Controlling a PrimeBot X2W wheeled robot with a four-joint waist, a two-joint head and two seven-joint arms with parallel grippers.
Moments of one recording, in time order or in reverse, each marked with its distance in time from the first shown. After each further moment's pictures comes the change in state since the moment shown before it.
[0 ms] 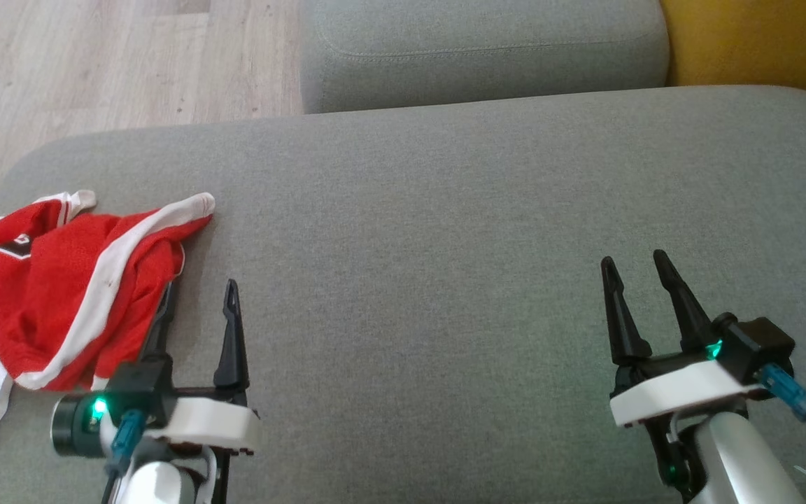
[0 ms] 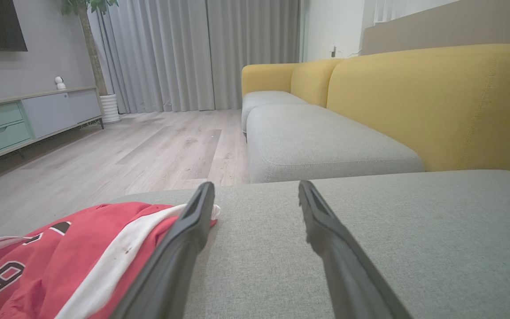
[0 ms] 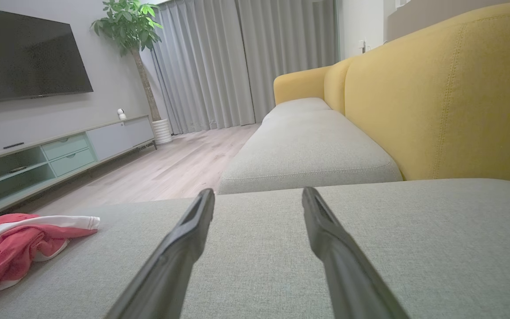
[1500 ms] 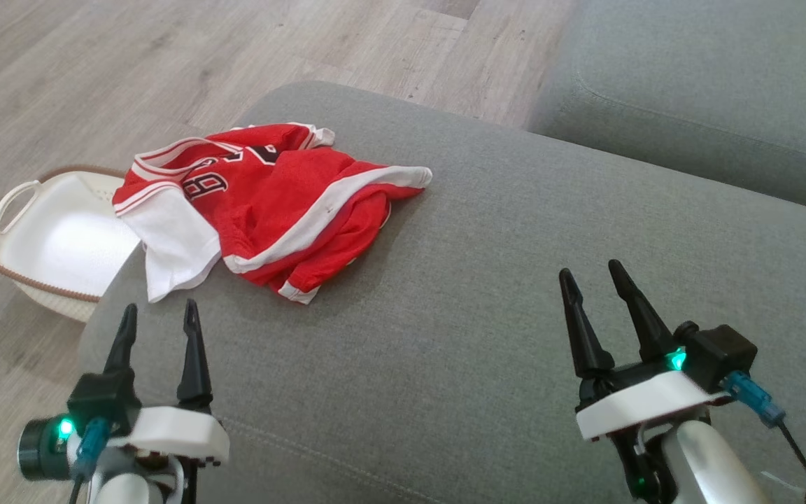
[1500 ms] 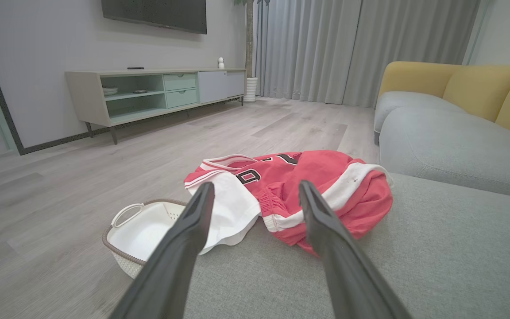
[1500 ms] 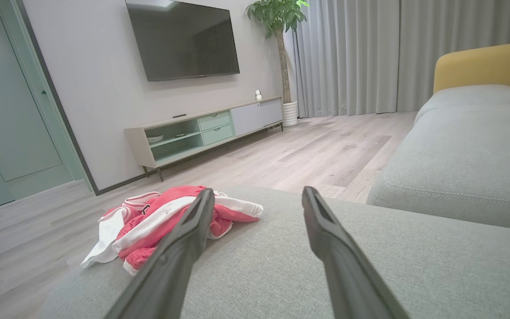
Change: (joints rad) left arm 0.013 0.010 0.094 0.072 -0.012 -0.030 -0.003; right arm 0.009 0.023 0.092 -0.011 0.052 0.000 0.000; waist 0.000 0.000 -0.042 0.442
